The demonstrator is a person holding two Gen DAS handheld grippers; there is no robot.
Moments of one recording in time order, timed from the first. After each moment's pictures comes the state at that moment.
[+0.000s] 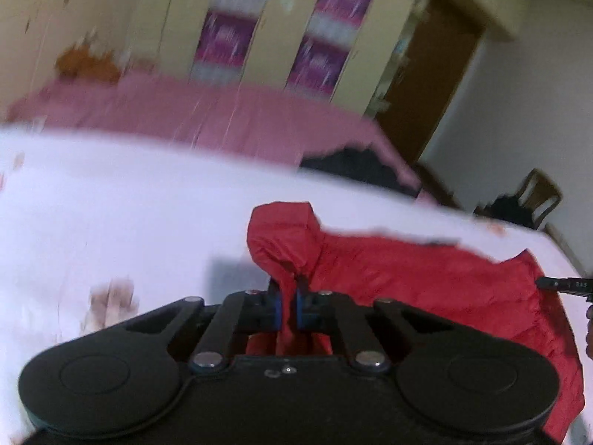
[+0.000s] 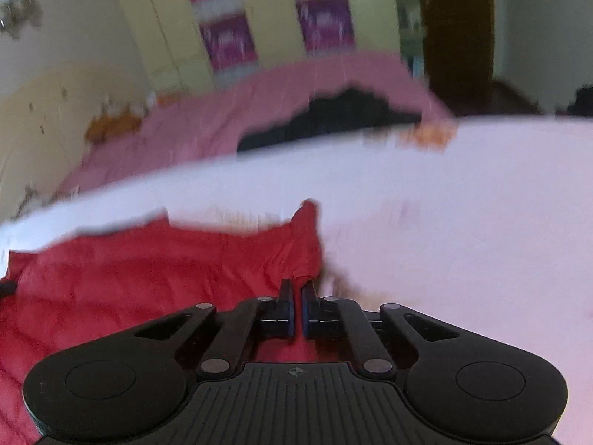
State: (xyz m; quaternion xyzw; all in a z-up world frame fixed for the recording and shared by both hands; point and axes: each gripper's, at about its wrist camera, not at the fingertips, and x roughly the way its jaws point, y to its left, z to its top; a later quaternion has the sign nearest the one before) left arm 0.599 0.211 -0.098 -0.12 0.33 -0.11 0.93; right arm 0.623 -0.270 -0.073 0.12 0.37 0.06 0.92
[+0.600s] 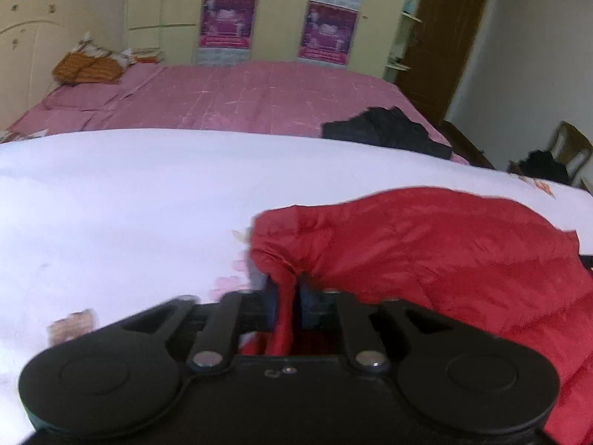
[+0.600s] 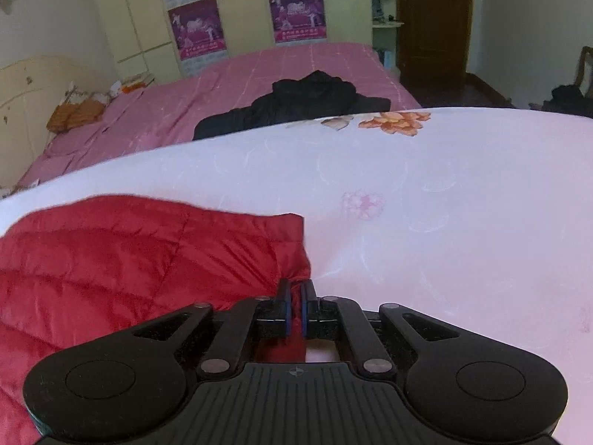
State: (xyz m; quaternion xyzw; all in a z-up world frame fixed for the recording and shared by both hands) left arm 0.640 0.180 -0.129 -0.04 0.39 -0.06 0.92; right arm 0.648 -0.275 -0.121 0.10 0.43 0.00 0.90
